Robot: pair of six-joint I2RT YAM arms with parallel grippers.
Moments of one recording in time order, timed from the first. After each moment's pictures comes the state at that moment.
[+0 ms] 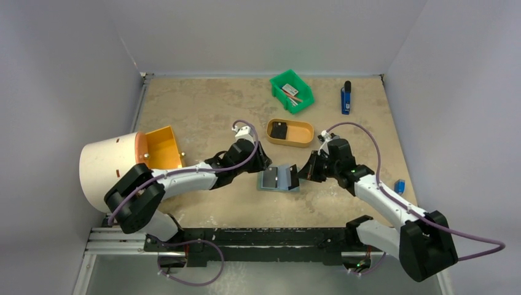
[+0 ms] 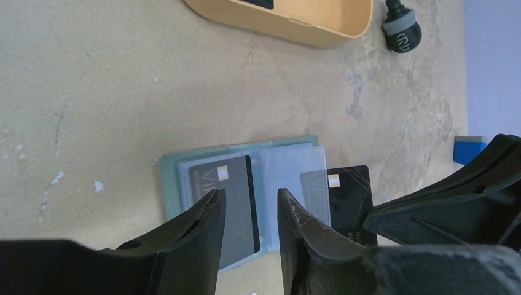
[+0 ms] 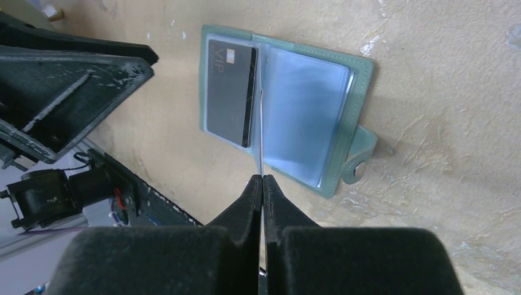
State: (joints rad) left arm -0.85 1.48 0.74 0.16 -0.17 -0.86; right arm 0.37 1.07 0.52 -0.24 -0.38 0.65
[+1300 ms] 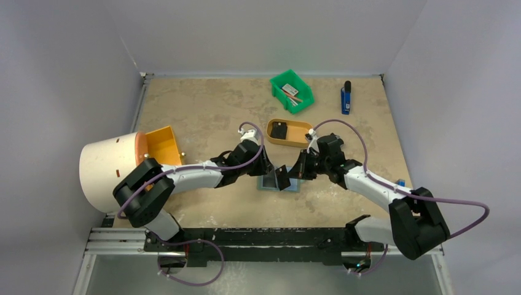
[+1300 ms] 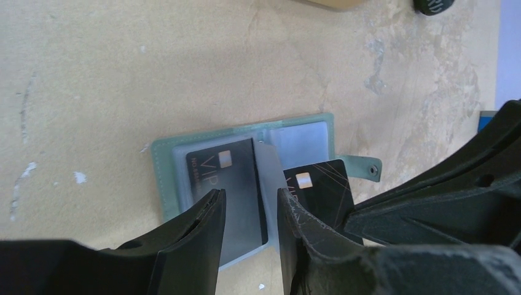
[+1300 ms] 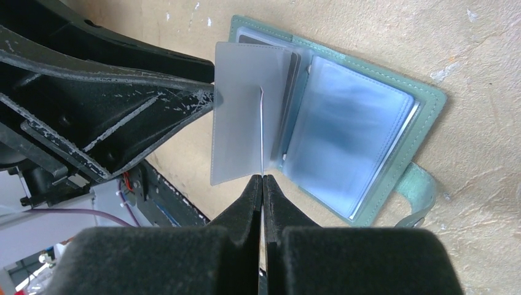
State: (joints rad) left arm -0.85 1.58 0.77 0.15 -0.07 -0.85; right arm 0.44 1.25 0.55 -0.10 -0.46 0.65
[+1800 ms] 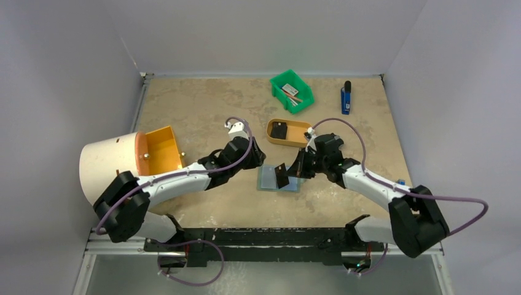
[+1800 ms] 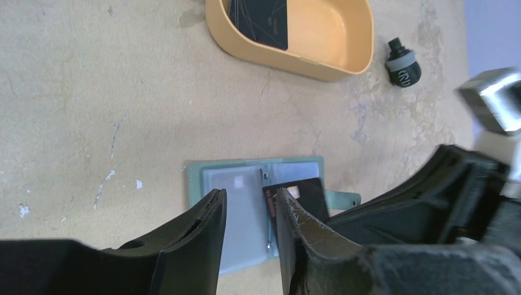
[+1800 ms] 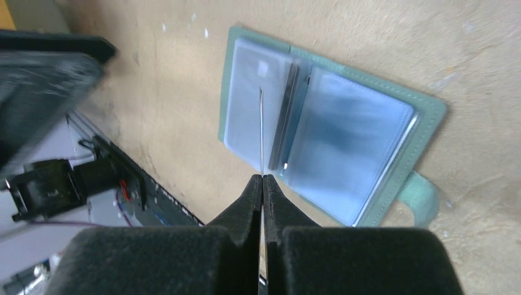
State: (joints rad) left arm -0.85 1.38 0.77 0.04 -0.29 -0.85; right arm 0.47 1.30 0.58 -0.09 -0.43 0.66
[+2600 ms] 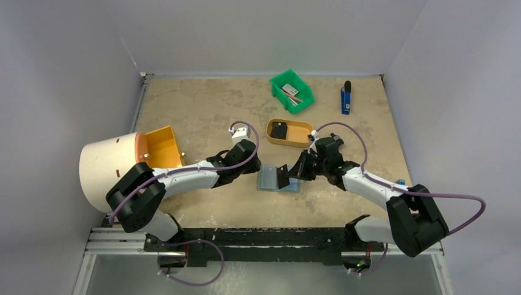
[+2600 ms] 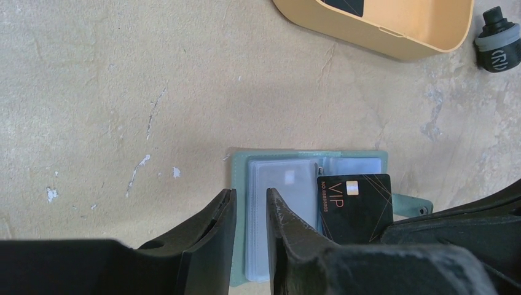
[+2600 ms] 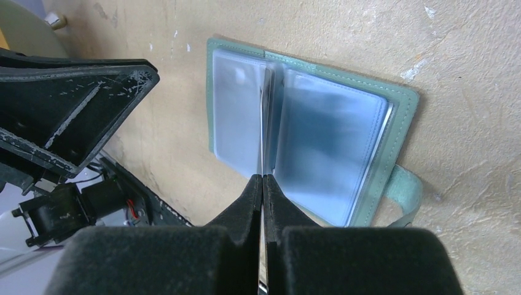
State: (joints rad) left arm -0.85 1.51 0.78 -0.01 -0.32 -0.85; right arm 0.46 1.27 0.53 -0.05 -0.36 0.76
